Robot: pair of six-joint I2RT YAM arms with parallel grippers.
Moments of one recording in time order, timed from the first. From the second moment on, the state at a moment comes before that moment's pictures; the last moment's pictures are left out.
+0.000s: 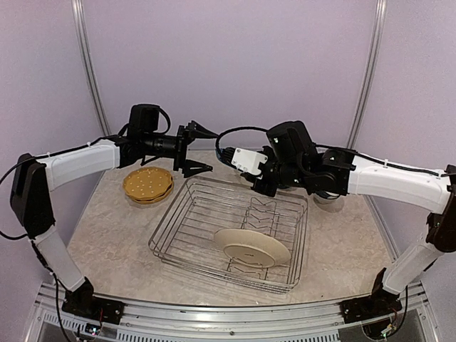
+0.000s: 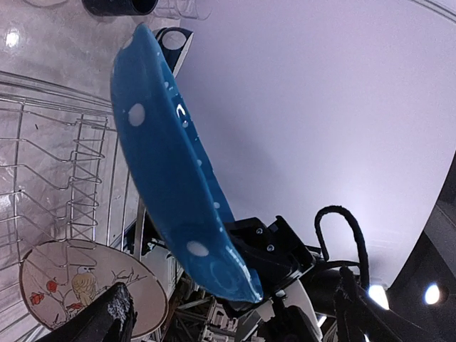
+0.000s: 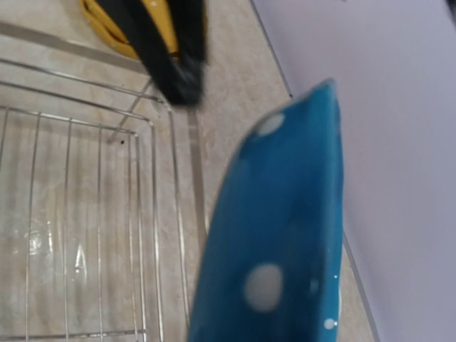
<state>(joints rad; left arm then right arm) -0.49 1.69 1.35 0.00 0.98 -1.39 0.98 1.53 1.34 -0.32 0.23 -0.65</state>
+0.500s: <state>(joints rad) -0.54 1.73 1.45 -0.19 0.89 -1.26 1.06 1.59 1.34 -0.22 0.38 -0.77</state>
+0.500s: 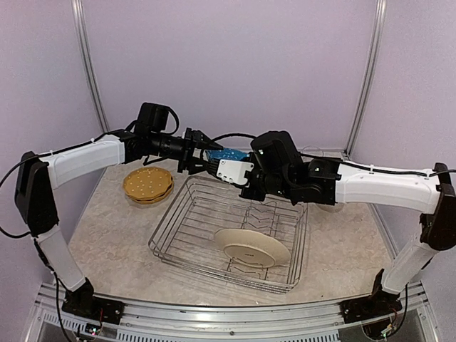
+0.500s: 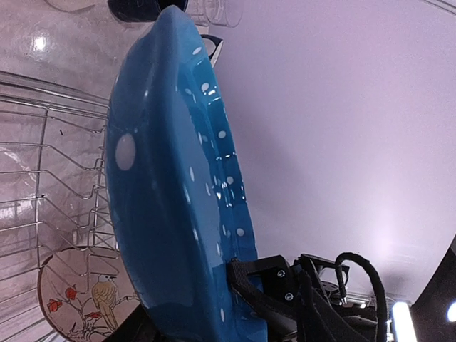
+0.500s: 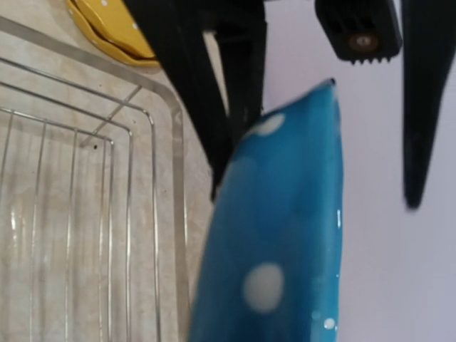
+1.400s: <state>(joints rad) -0.52 1.71 1.39 -0.18 0.88 -1.32 1.11 1.67 1.34 -0.07 0.52 -0.90</state>
